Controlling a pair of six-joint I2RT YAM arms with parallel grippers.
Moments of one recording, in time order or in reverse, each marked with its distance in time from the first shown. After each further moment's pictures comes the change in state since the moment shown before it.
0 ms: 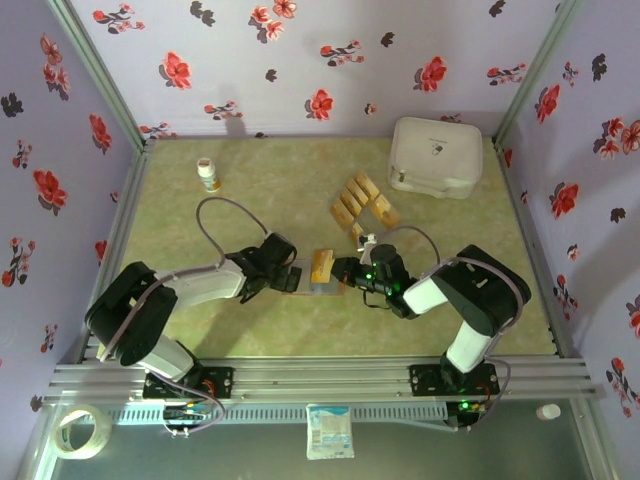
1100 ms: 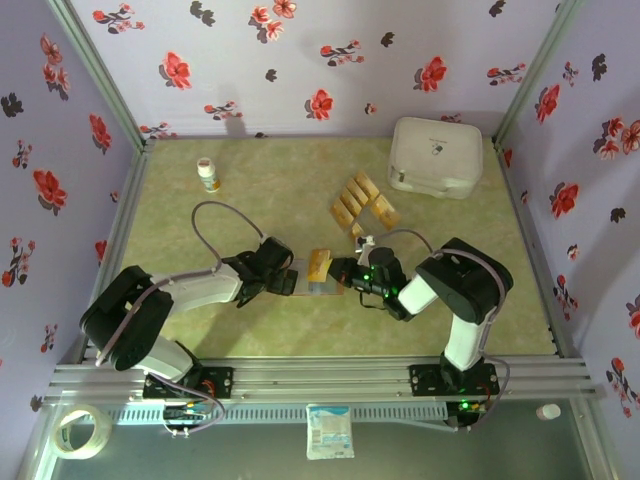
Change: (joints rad) left arm 0.000 -0.028 -0.047 0.012 -0.015 -0.021; right arm 0.012 0.116 0.000 0.162 -0.001 0.067
